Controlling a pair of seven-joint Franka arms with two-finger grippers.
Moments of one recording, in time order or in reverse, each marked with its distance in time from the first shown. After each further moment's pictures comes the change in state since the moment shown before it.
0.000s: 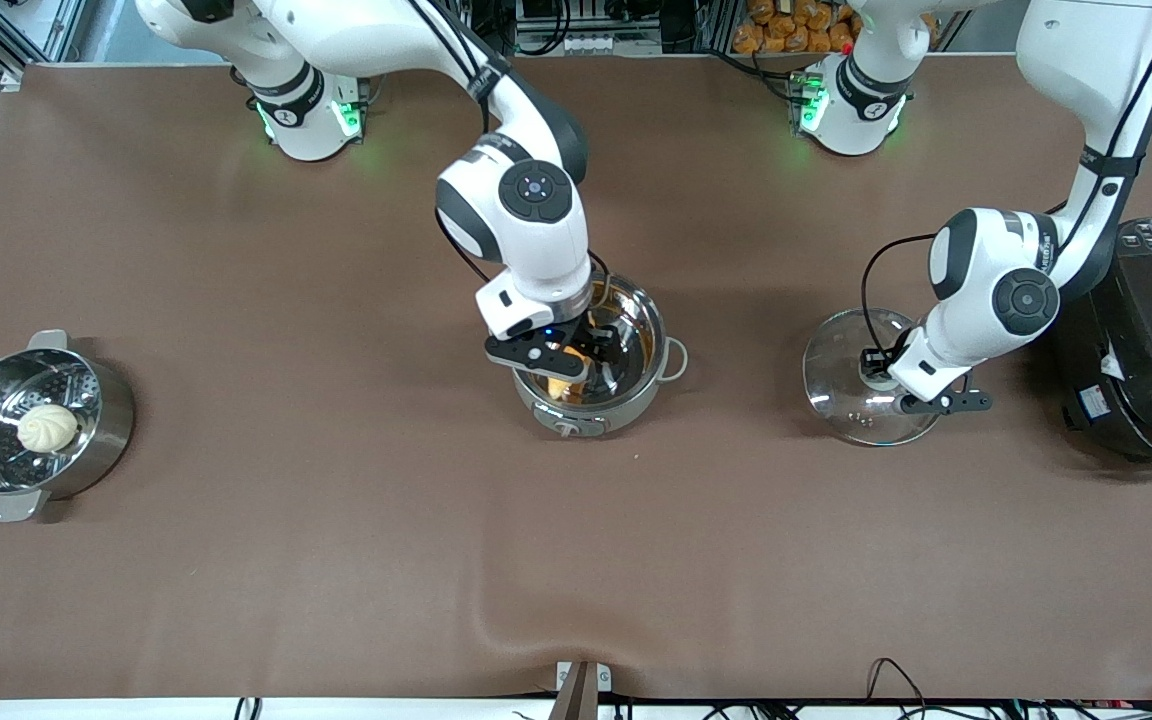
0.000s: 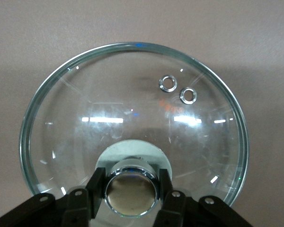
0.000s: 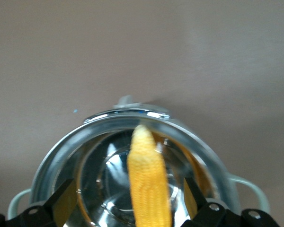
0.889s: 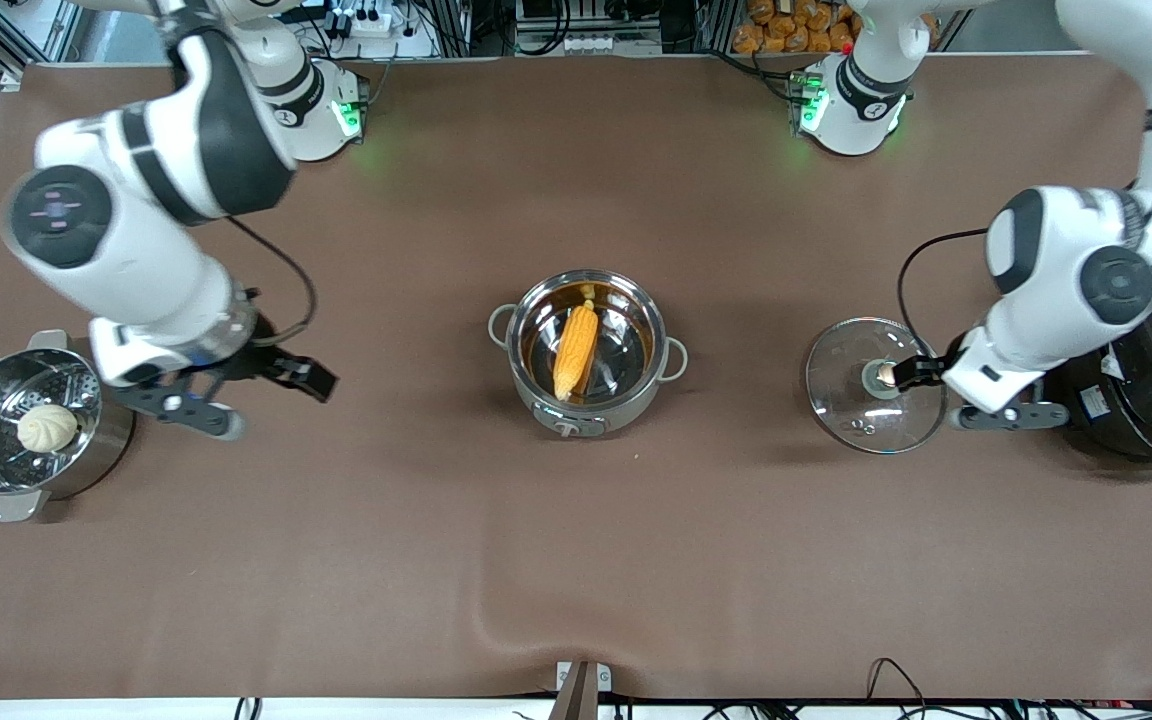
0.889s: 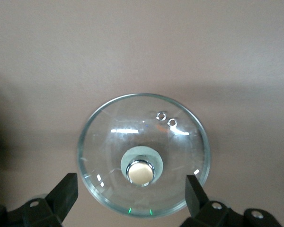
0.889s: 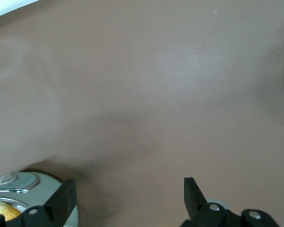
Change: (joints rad) left arm 0.015 -0.089 -0.020 0.288 0.000 -0.300 0.014; right arm -0.478 -0.288 -0.006 -0.074 0.076 -0.295 -0.517
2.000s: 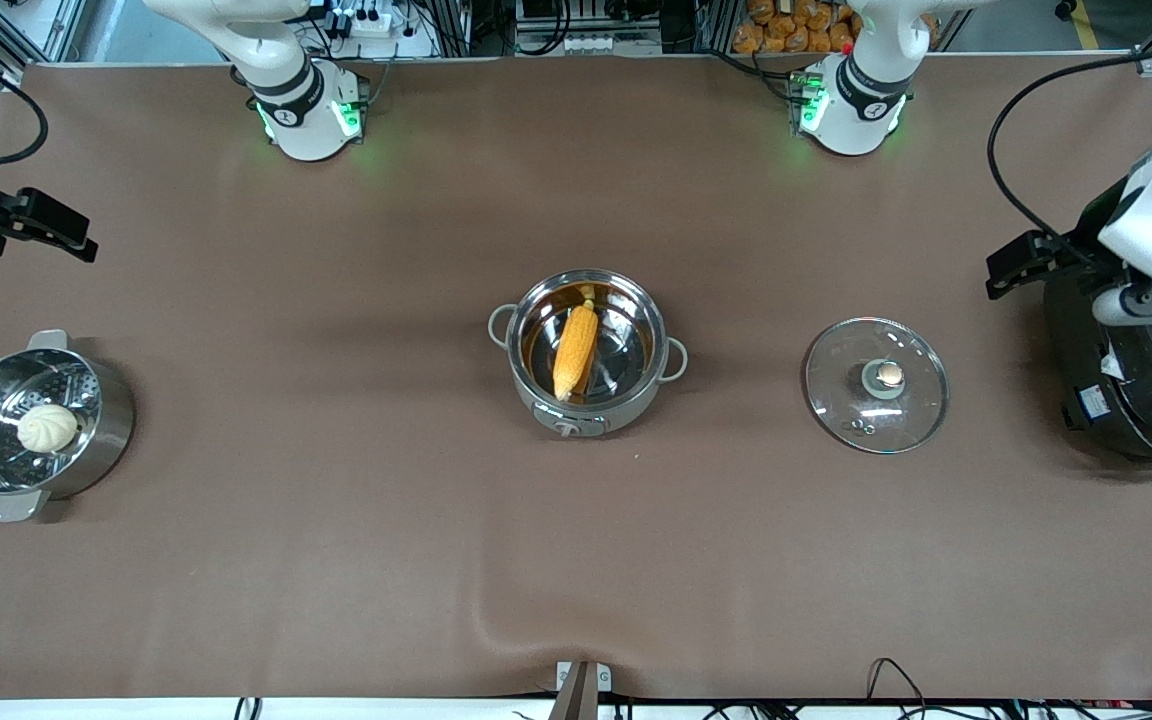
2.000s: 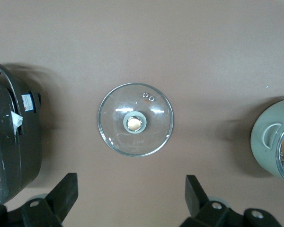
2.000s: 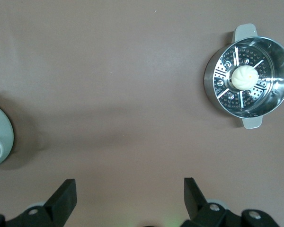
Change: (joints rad) left arm -0.001 -0.180 -0.028 0.369 -0.064 -0.524 0.001; right arm -0.258 -0.275 0.000 0.013 0.004 -0.350 -0.504
